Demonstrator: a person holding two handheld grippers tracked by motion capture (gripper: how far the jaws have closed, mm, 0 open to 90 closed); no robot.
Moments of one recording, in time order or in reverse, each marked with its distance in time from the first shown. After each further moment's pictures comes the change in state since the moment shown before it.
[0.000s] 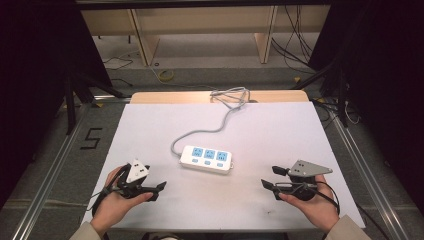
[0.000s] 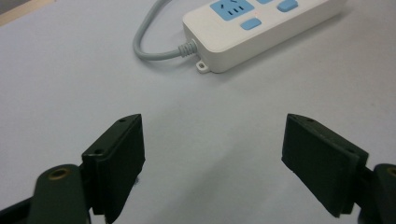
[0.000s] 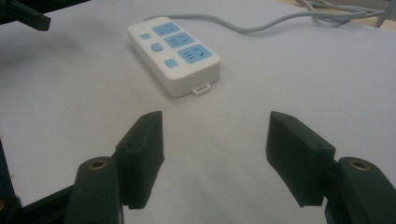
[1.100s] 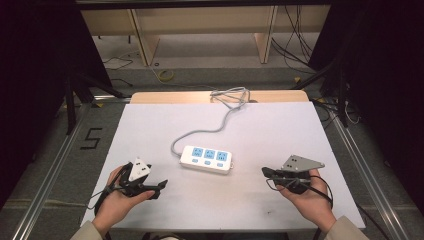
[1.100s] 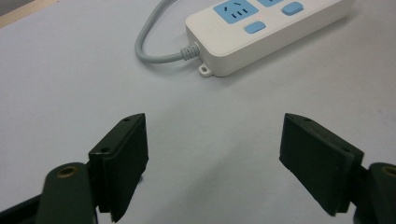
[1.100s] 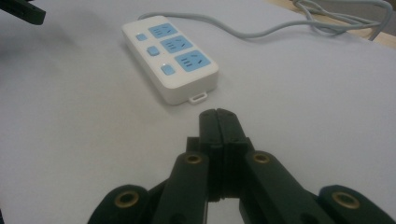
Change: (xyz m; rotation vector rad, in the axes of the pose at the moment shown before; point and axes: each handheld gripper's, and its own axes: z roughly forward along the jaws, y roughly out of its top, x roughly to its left) left arm -0.002 0.003 0.005 0.005 0.003 -0.005; right arm 0.007 0.021 0.009 0.034 -0.039 -0.051
